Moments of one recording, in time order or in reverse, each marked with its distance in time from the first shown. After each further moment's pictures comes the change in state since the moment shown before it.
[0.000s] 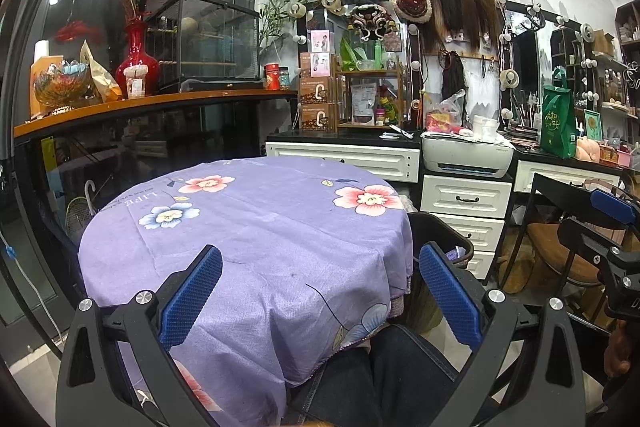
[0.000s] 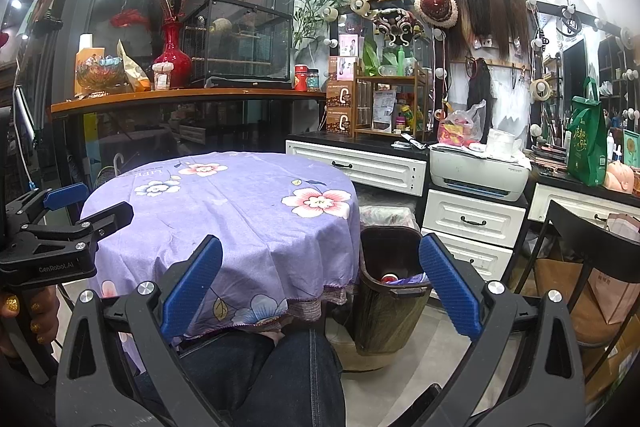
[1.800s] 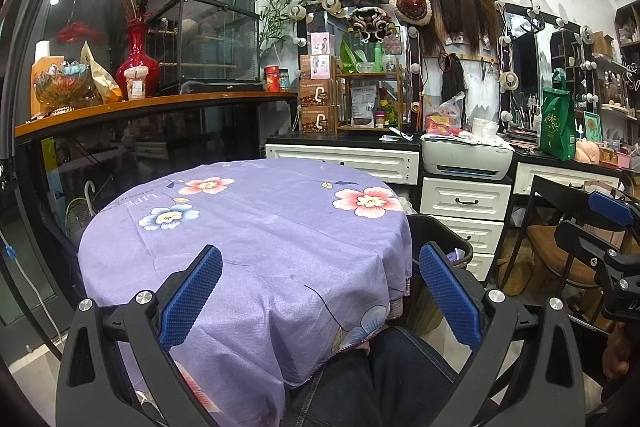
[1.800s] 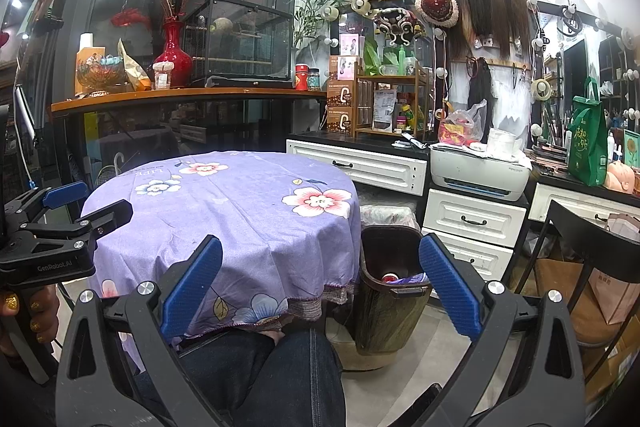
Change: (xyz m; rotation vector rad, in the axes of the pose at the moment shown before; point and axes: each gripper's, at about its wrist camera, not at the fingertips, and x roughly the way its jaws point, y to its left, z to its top) left arm 0.001 0.001 -0.001 -0.005 -0.004 -0.001; right arm 0.000 0.002 0.001 0.005 0.005 0.001
